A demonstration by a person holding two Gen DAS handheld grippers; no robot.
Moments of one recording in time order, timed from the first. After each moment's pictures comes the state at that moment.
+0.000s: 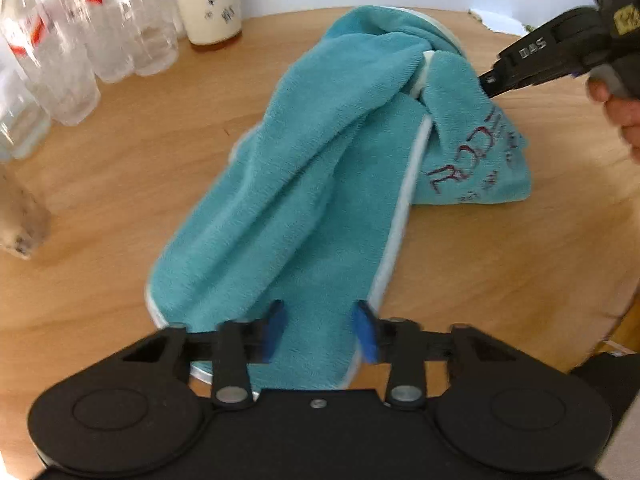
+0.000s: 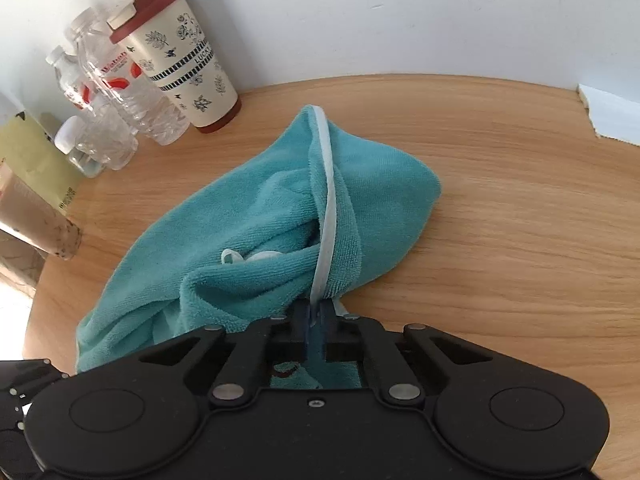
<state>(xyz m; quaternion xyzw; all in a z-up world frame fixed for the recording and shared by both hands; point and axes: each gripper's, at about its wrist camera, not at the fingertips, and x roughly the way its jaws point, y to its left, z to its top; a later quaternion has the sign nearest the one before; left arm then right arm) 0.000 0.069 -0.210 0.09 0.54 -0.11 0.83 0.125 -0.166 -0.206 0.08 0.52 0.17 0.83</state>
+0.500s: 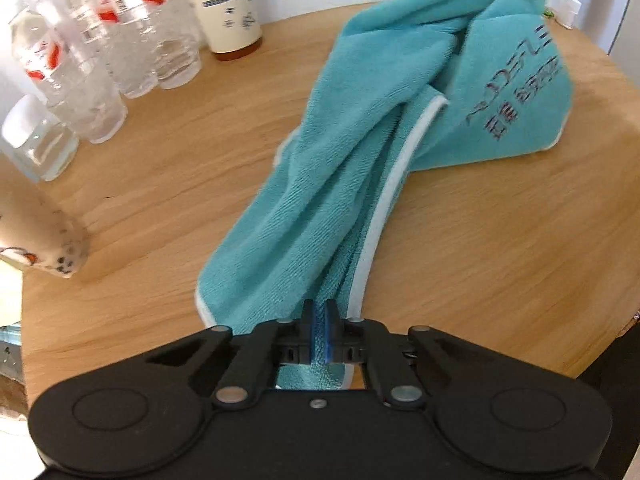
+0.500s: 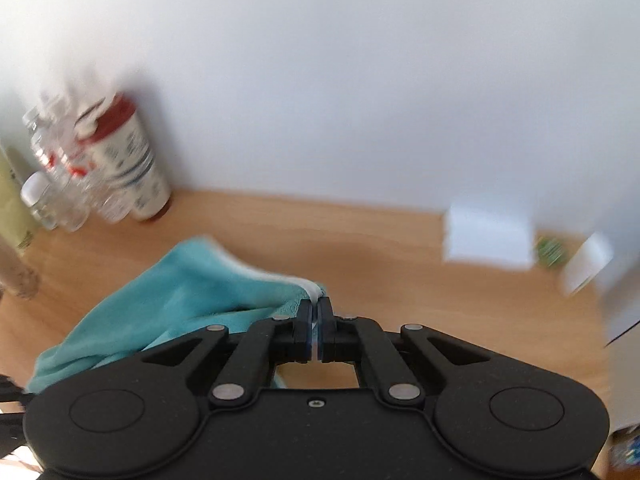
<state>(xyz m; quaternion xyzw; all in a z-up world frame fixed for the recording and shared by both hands) 0.007 0.087 -0.200 0.14 0.55 -0.09 0.82 0.146 -0.254 -0.092 -0.02 0.44 0.08 0.89</state>
